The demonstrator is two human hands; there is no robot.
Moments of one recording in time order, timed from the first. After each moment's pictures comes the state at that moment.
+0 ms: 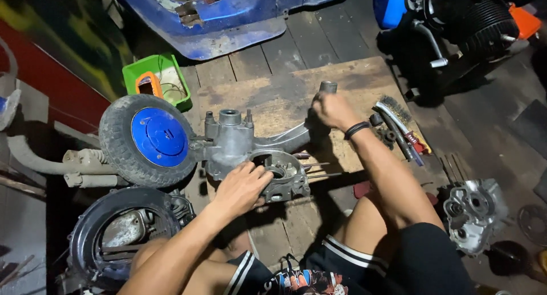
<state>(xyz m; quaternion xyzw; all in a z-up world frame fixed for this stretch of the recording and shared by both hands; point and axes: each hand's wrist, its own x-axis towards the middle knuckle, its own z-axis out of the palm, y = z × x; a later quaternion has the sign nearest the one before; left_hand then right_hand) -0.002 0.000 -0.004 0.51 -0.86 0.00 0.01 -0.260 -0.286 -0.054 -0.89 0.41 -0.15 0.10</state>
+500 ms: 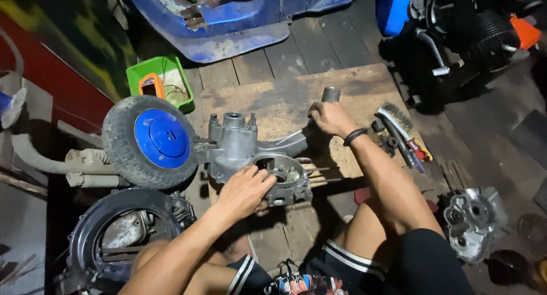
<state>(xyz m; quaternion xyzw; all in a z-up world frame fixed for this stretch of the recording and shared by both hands) 0.004 -0.004 -0.041 0.50 -0.86 0.02 0.03 -0.244 -0.303 -0.083 -0.89 0.41 -0.13 0.16</state>
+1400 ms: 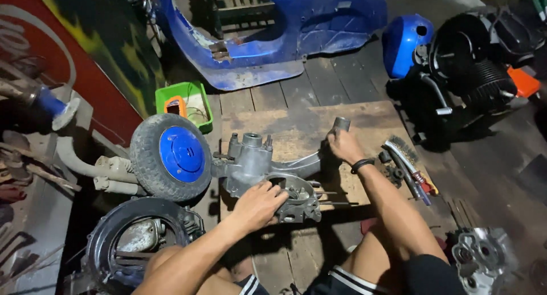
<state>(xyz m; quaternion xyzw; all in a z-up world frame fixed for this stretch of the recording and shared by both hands) -0.003 0.002 -0.002 0.50 -0.86 0.00 0.02 -0.252 -0.282 -0.073 -0.86 0.46 -0.20 0.12</state>
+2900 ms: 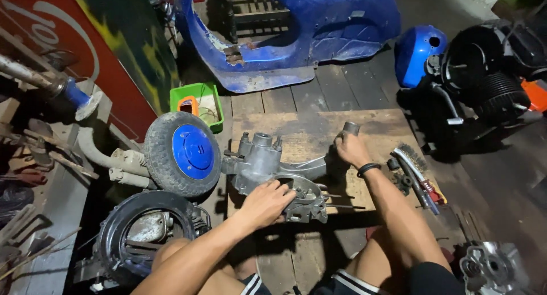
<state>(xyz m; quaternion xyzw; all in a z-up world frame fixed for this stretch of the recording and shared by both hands) -0.004 0.003 -0.010 0.52 -0.85 0.00 0.04 -0.247 -0.290 -0.075 -0.87 0.45 -0.18 0.09</state>
